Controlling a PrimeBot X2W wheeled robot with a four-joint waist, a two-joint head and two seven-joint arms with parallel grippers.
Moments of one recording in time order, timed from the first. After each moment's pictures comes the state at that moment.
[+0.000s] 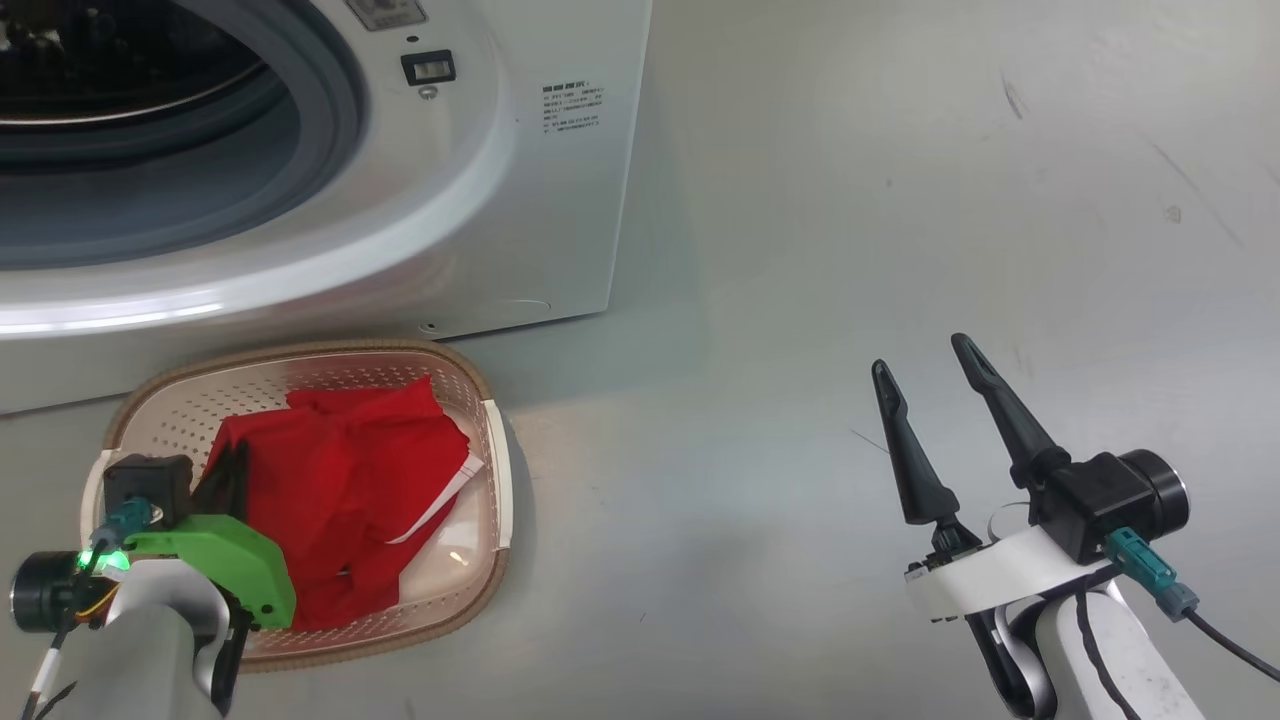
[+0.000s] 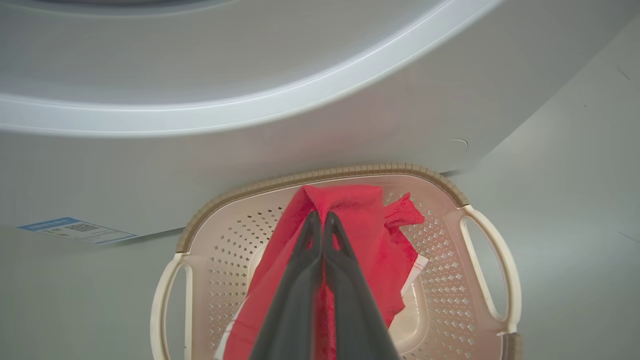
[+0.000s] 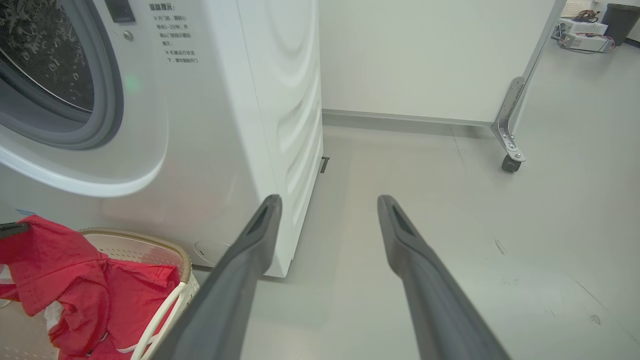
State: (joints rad) left arm -0.39 0.15 -0.06 0.76 -0.23 -0.12 -0.18; right arm -0.09 -0.09 0.25 0.04 0.20 0.07 -0.25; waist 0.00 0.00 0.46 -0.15
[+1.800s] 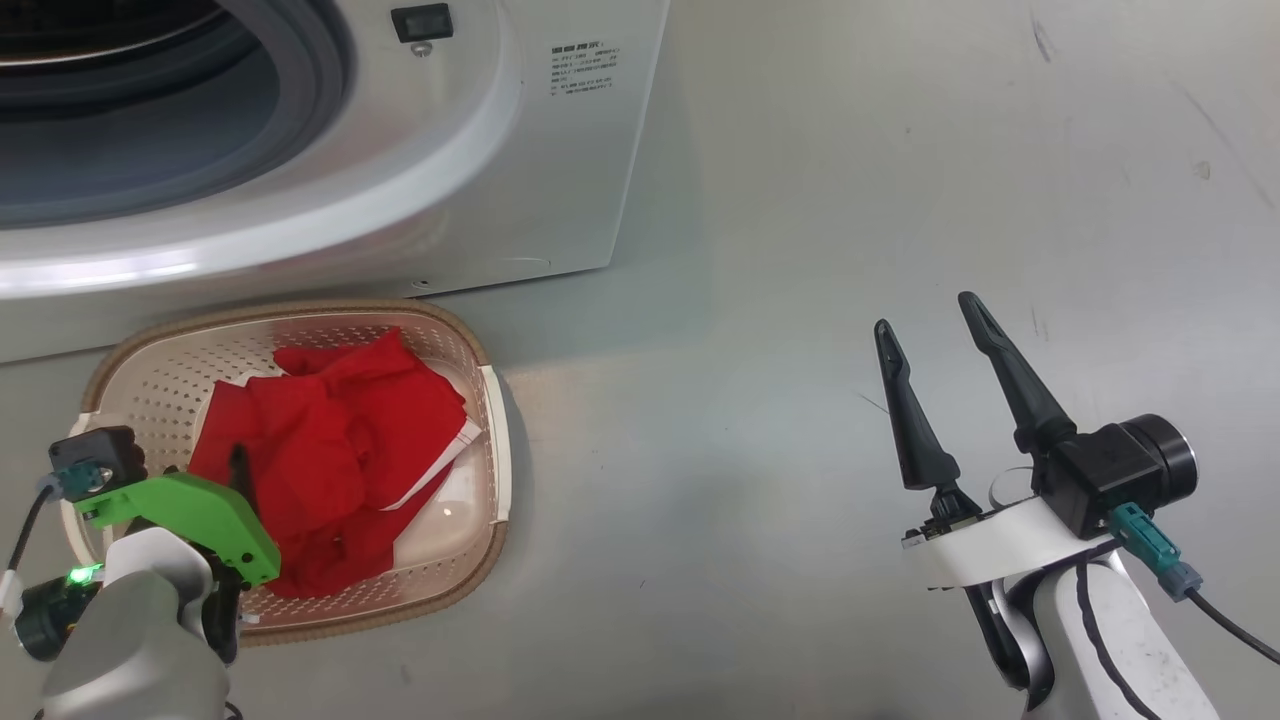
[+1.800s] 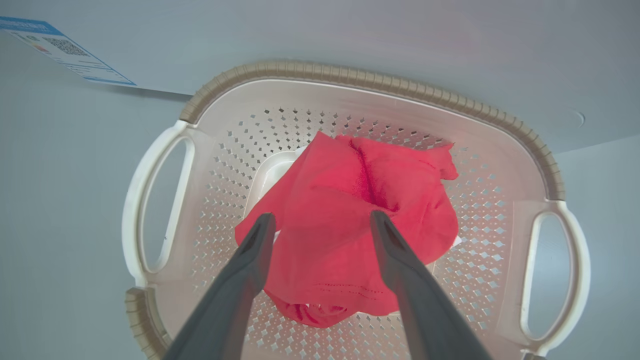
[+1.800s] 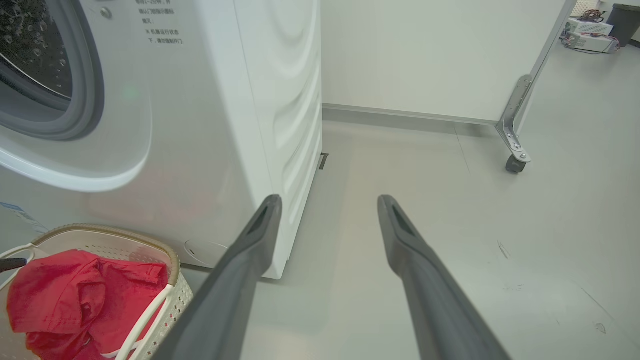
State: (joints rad) left arm -0.63 0.11 0.07 1.18 -0.38 -0.07 -0.10; right arm -0.14 -0.09 0.25 0.02 0.18 0.04 -0.25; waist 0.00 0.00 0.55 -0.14
